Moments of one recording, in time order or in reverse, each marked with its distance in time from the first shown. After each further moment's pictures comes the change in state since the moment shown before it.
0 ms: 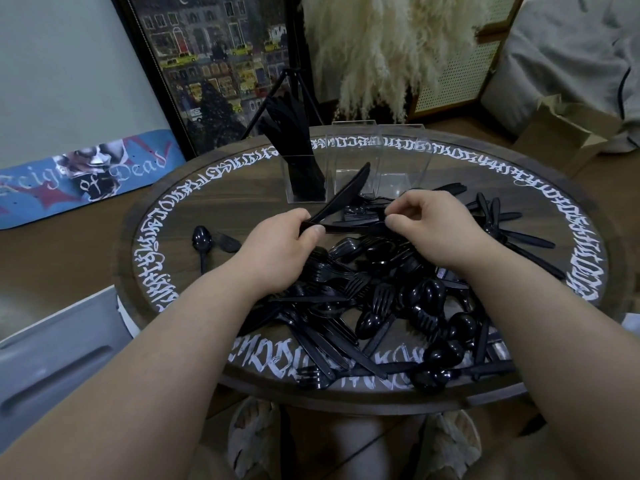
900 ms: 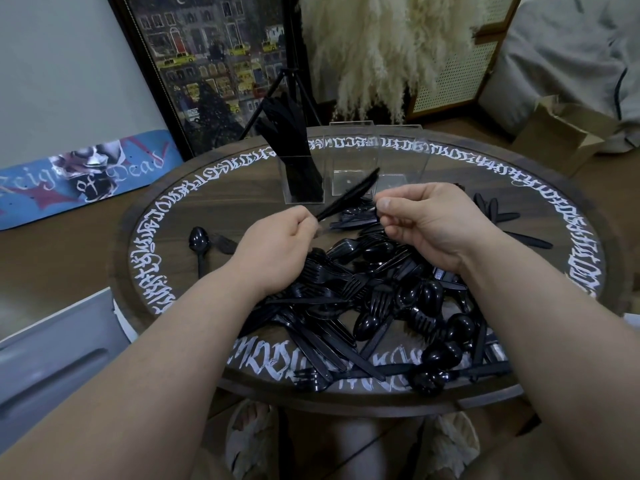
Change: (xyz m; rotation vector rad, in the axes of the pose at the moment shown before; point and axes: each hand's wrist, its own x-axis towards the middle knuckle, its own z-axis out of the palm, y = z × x) left_hand 0.002 -0.002 0.004 -0.063 0.064 -0.015; right_hand 0.001 -0.014 -0.003 0.959 -0.116 0.263
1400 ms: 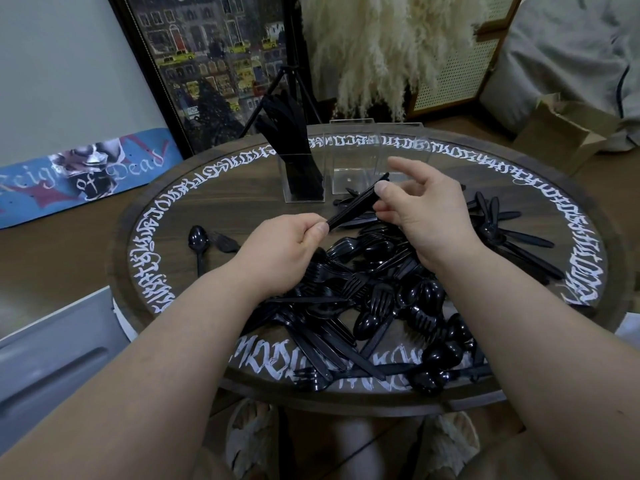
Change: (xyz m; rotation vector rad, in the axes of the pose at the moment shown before) left_hand 0.000 -0.002 0.002 0.006 -0.109 0.112; right_hand 0.006 0.011 0.015 -0.204 0.255 -0.267
